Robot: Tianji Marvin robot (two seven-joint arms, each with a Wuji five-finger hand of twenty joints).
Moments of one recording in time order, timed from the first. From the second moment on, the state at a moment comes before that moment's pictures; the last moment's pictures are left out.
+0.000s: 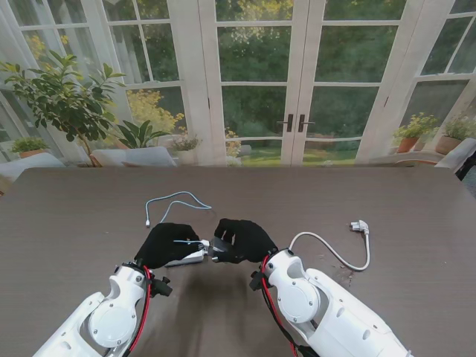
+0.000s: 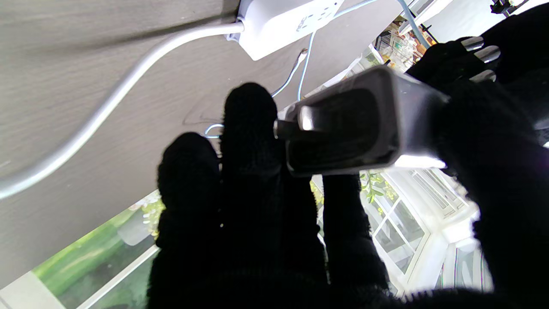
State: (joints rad) left arm 1.63 -1.16 -1.22 -1.52 0.44 -0.33 0.27; right arm -1.28 -1.21 0.77 -1.33 -0.42 -0.16 -0.24; left_hand 0.76 -0.67 0.79 -0.24 1.08 0.01 0.85 0.27 1.30 0.00 1.27 1.31 1.26 0.06 1.74 0.76 1.08 0.14 1.82 0.92; right_hand 0.31 -0.90 1.21 -0.41 0.63 0.04 1.16 0.20 0.95 0.13 0.81 0.70 1.22 0.08 0.90 0.50 0.86 0.19 1.41 0.53
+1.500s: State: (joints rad) left arm 1.62 -1.13 -1.25 -1.54 0.38 -0.32 0.07; right arm -1.29 -1.21 0.78 -1.35 -0.44 -0.19 -0.25; left_hand 0.46 -0.69 0.76 -0.20 1.04 0.04 0.54 0.59 1.19 0.14 0.64 1.14 1.25 0.17 1.33 0.70 1.07 0.24 1.82 0.61; right_hand 0.32 -0.93 1.21 -0.41 0.66 0.07 1.16 0.20 1.01 0.16 0.82 0.71 1.28 0.08 0.96 0.50 0.95 0.19 1.41 0.54
